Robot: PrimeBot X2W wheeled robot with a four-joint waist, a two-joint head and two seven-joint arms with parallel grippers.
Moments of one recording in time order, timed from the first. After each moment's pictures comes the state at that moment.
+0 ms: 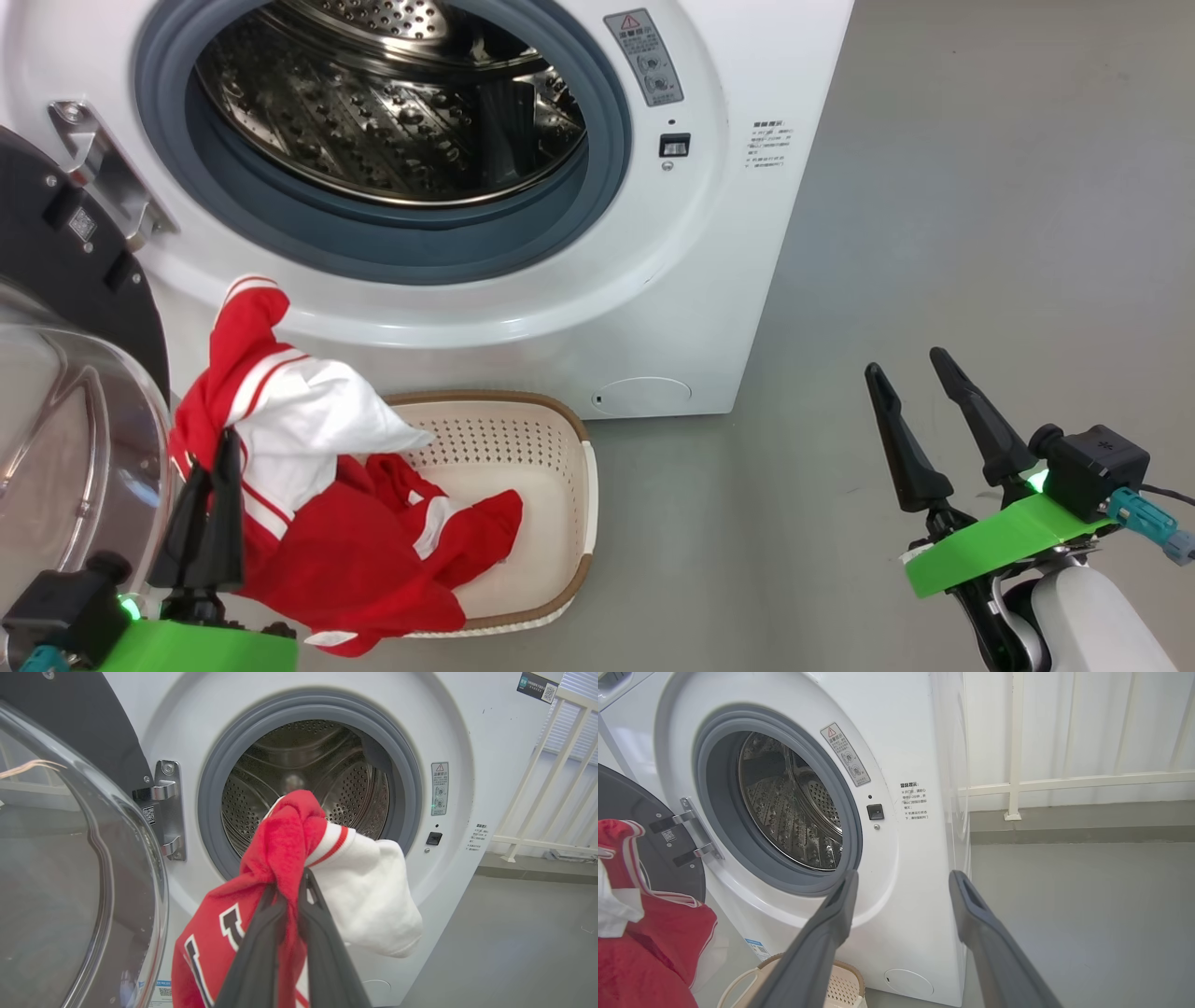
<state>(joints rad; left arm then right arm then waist) -0.06 0.16 -0.05 0.05 -0.39 -0.13 -0.25 -0.22 -0.21 0.14 0.19 0.41 0.13 -0.26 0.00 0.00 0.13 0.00</state>
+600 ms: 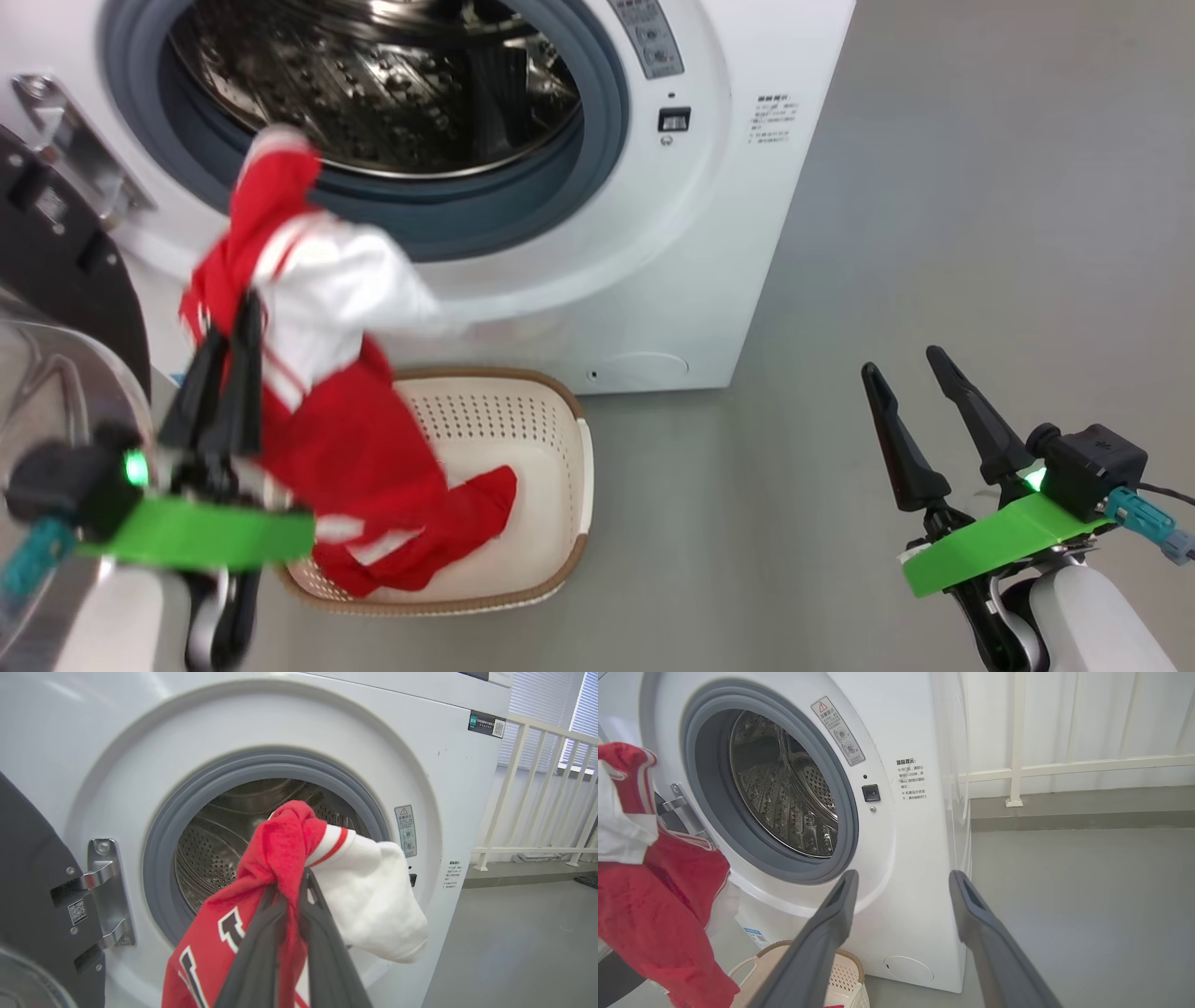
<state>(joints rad) -0.26 0.19 -0.13 0.05 -0.37 -0.13 -0.25 -0.22 -0.21 0.15 0.19 0.41 0.13 -0.26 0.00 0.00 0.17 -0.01</state>
